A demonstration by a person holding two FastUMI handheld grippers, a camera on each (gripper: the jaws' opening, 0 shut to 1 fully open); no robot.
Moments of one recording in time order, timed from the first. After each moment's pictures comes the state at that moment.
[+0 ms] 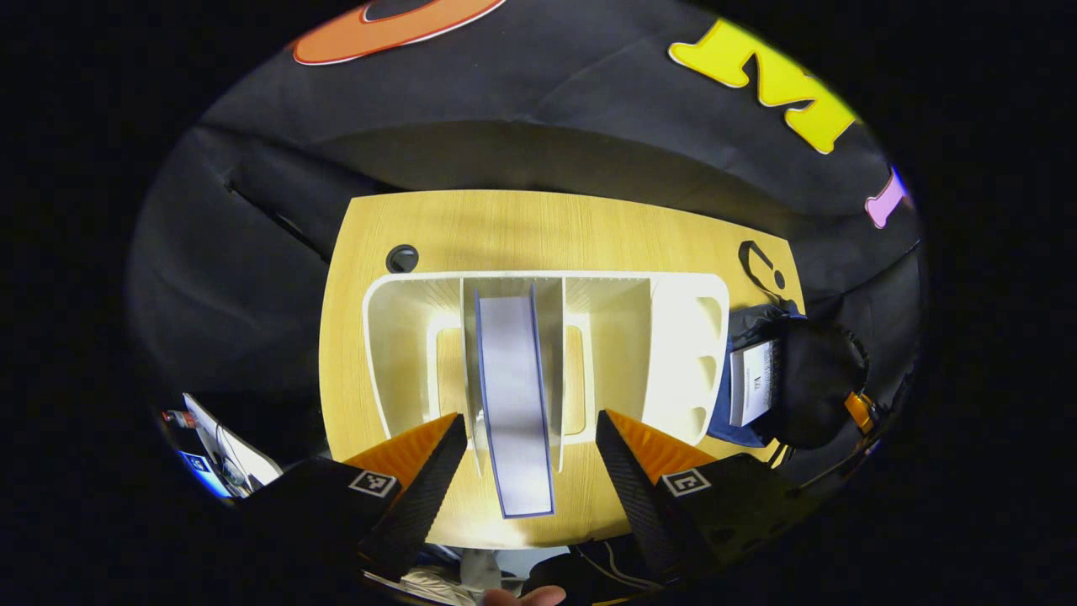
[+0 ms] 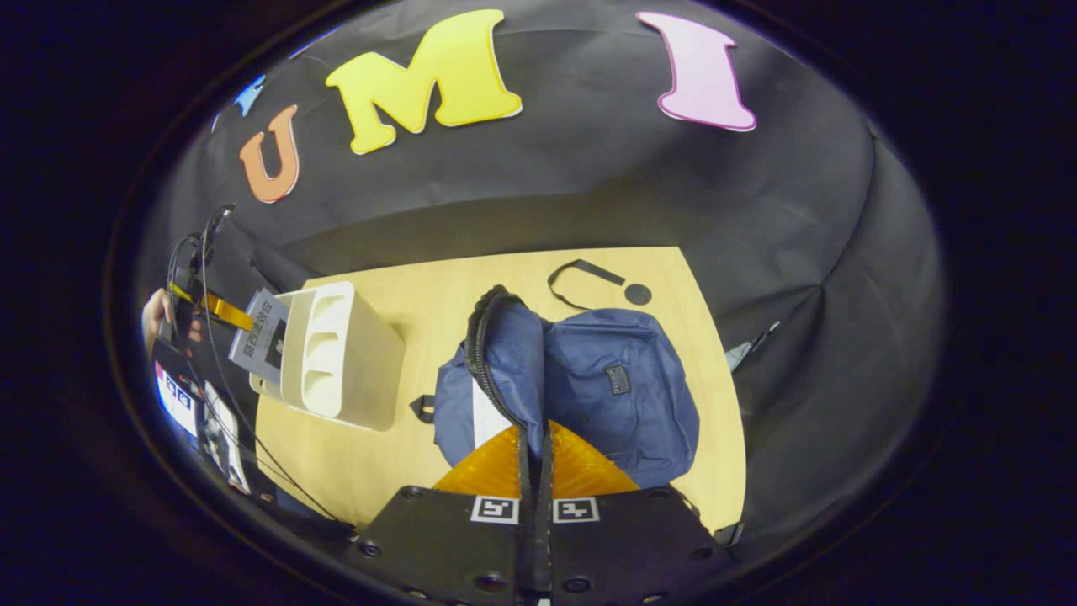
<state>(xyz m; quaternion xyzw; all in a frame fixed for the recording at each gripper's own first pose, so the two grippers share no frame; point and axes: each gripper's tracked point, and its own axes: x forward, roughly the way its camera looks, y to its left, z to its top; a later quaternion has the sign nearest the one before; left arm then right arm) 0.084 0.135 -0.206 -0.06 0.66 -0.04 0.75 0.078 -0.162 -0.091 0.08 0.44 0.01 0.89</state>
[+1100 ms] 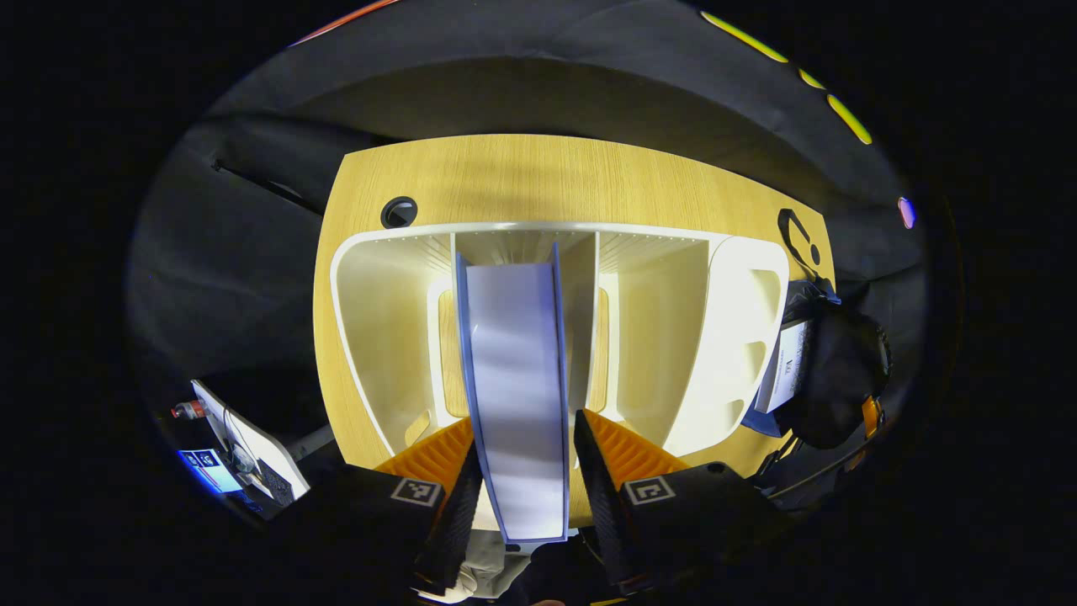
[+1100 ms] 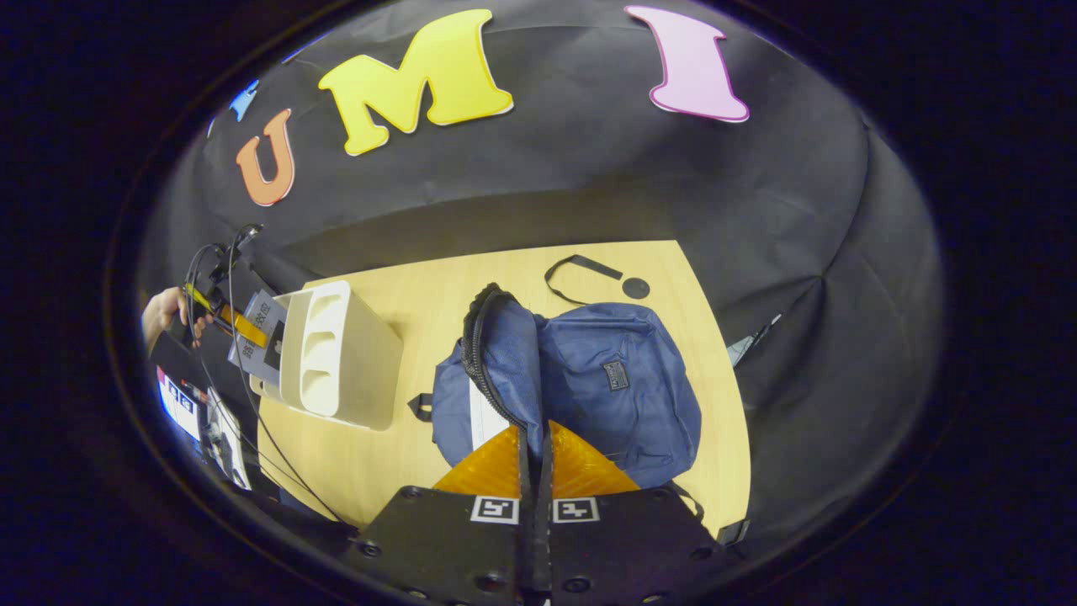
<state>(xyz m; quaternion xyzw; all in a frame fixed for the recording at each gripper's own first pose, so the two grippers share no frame) 0.071 0.138 -0.247 -0.05 0.72 -0.01 0.69 0.075 -0.166 -0.098 0.09 0.44 0.01 0.89</state>
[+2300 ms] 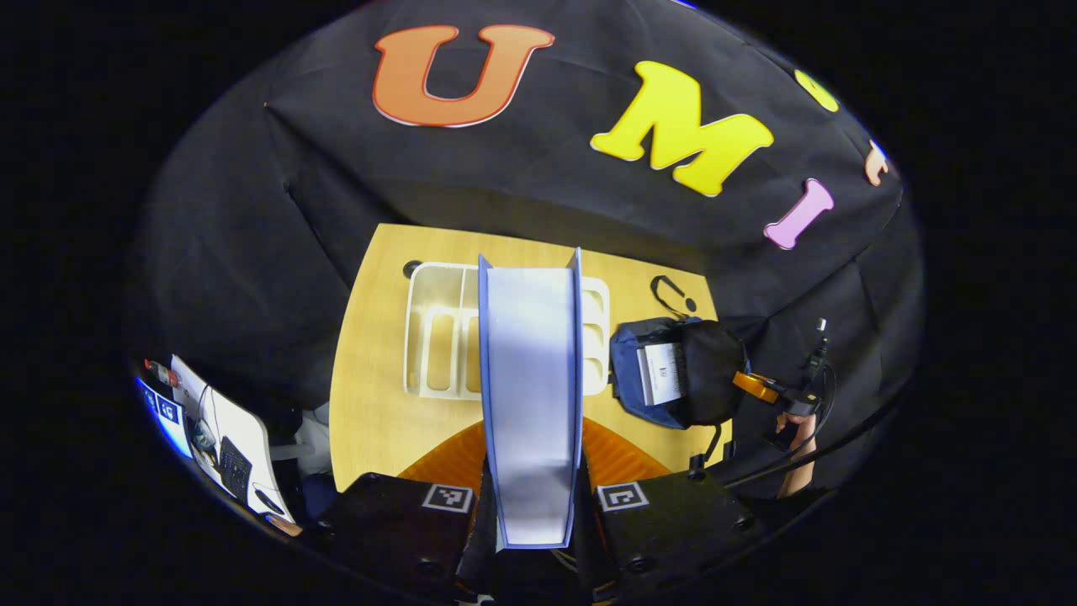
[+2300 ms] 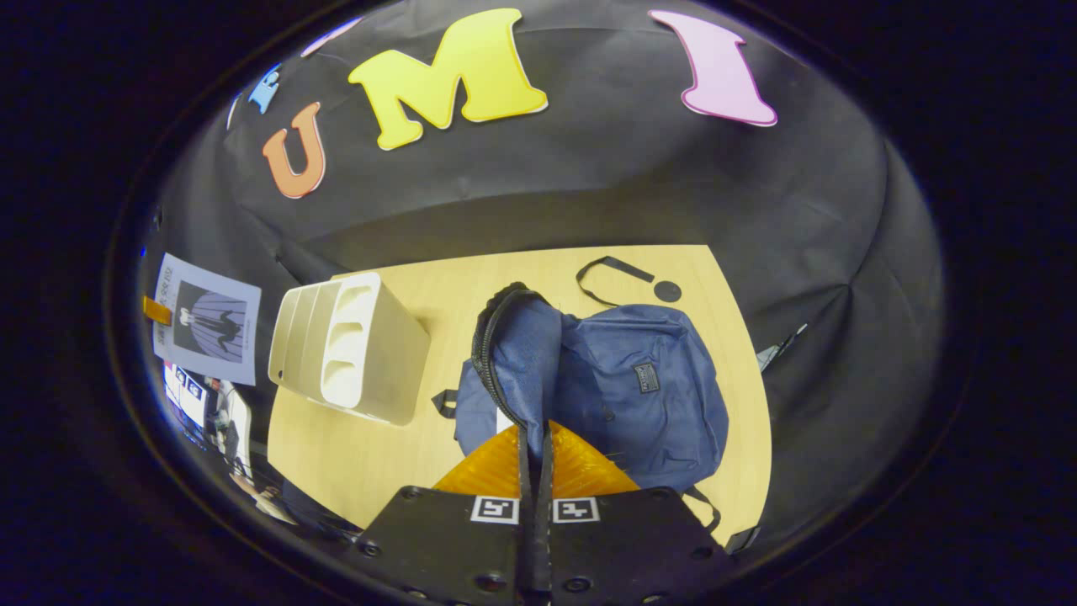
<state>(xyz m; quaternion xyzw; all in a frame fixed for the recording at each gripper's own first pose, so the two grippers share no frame) -0.041 0.112 -0.001 -0.13 0.53 -0.08 0.83 0.073 -0.145 -0.103 0.09 0.43 0.06 0.89</state>
